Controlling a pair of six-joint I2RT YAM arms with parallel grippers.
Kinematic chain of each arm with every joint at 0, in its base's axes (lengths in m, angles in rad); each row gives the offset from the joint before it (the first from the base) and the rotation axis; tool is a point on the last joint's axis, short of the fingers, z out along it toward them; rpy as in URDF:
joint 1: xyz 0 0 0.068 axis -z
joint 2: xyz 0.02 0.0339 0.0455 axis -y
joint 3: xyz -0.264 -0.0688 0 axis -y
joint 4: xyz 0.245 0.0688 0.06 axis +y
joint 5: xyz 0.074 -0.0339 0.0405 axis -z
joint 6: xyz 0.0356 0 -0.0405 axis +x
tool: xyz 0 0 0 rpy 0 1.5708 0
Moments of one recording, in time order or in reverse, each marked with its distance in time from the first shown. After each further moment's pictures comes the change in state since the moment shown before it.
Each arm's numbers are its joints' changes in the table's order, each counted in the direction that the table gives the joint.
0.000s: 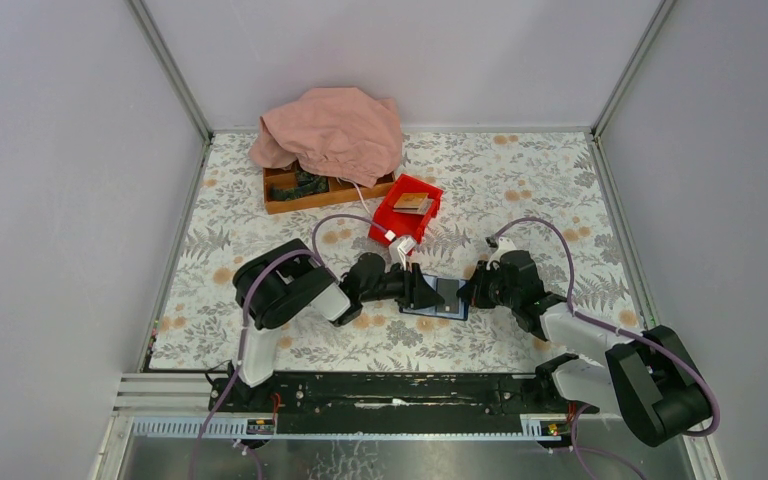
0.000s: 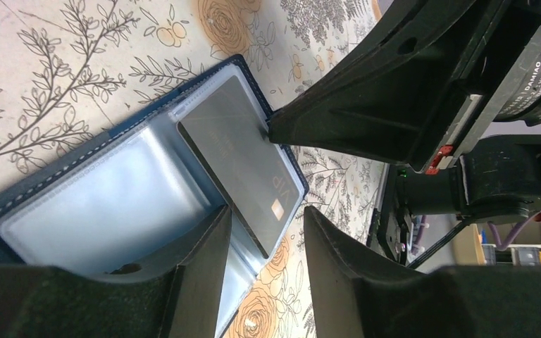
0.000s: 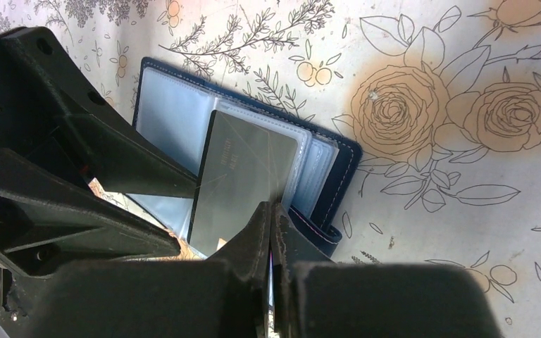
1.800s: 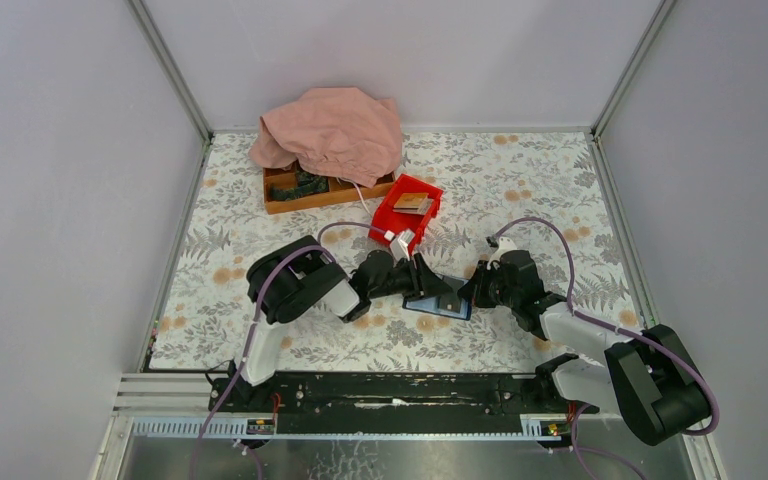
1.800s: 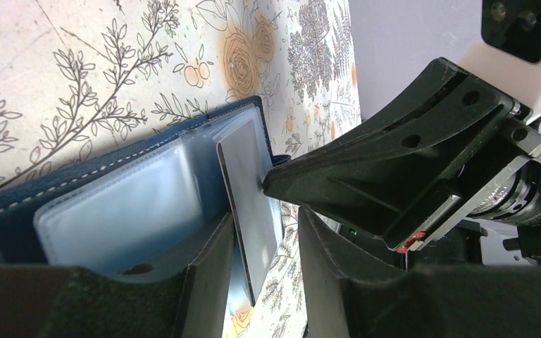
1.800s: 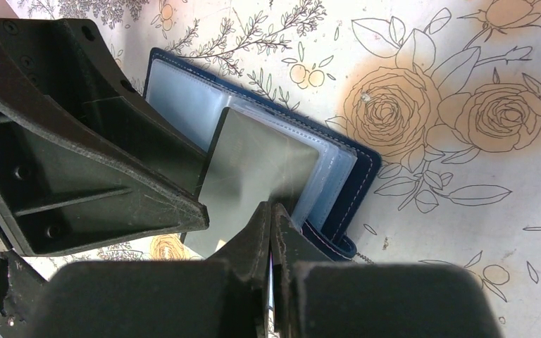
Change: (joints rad) left arm 0.004 -0.095 0.084 -0.033 -0.073 -0.307; right arm 0.002 -0.008 0.004 0.001 0.008 -0.001
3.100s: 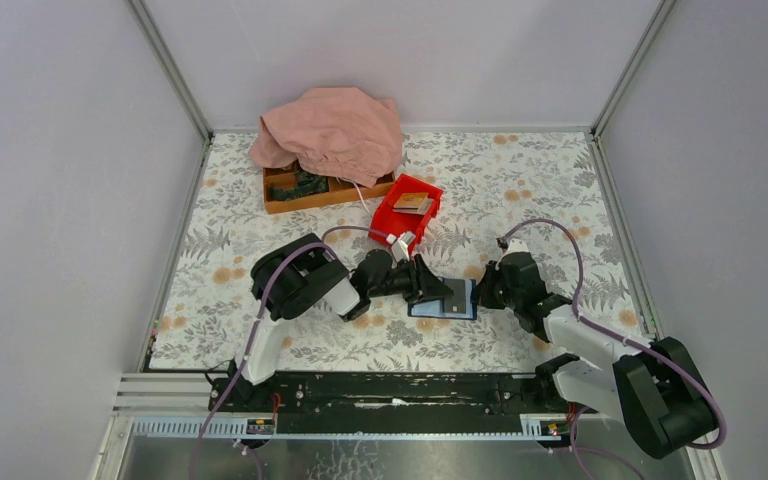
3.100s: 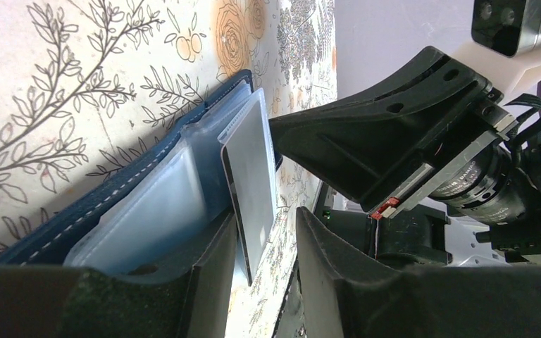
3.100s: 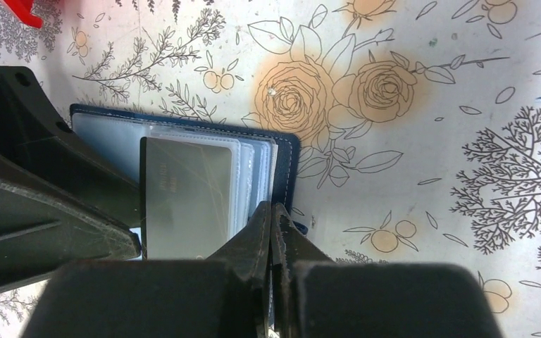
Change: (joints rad) left arm -0.023 -0.033 0.013 -0.032 0.088 -0.112; right arm 0.000 0.072 0.005 0.138 0.193 0.021
